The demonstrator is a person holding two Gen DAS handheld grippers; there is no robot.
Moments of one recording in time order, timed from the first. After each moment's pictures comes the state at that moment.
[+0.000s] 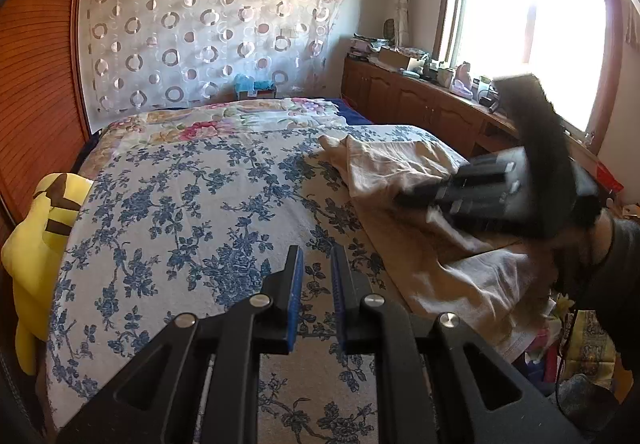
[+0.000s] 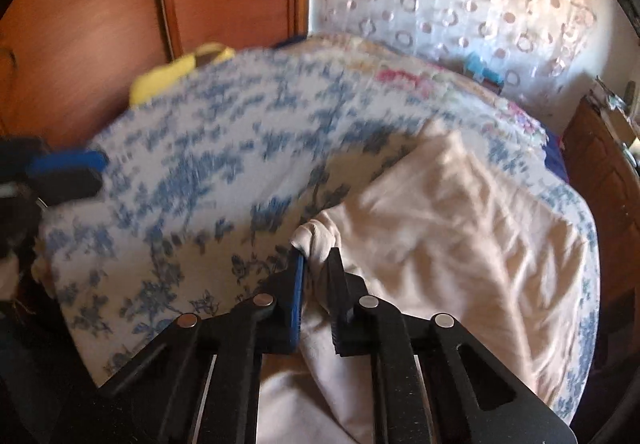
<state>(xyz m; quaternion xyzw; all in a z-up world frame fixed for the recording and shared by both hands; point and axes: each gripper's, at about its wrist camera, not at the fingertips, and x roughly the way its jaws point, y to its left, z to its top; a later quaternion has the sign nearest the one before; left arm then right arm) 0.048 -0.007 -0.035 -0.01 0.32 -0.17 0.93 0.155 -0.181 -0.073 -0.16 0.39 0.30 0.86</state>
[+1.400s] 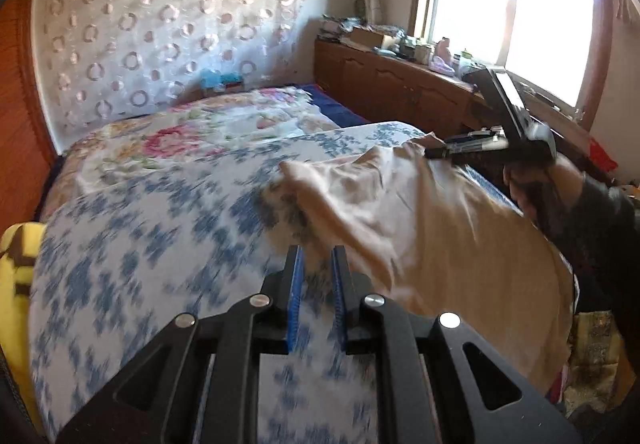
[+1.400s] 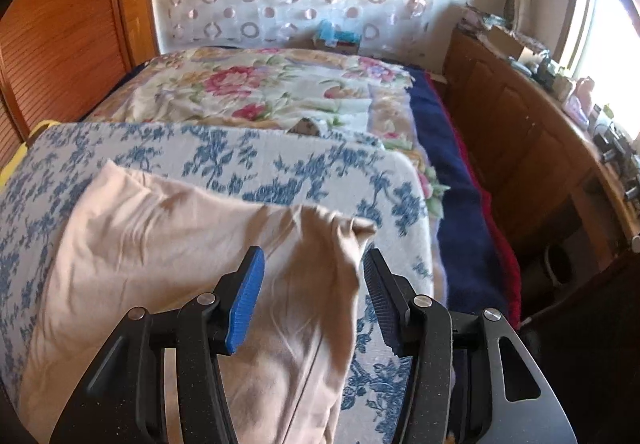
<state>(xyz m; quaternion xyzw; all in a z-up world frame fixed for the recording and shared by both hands) 0.161 -0.065 -0.027 0.03 0.35 -0.22 0.91 0.292 -0.362 -0.070 -0.09 0.42 0.08 0.90</state>
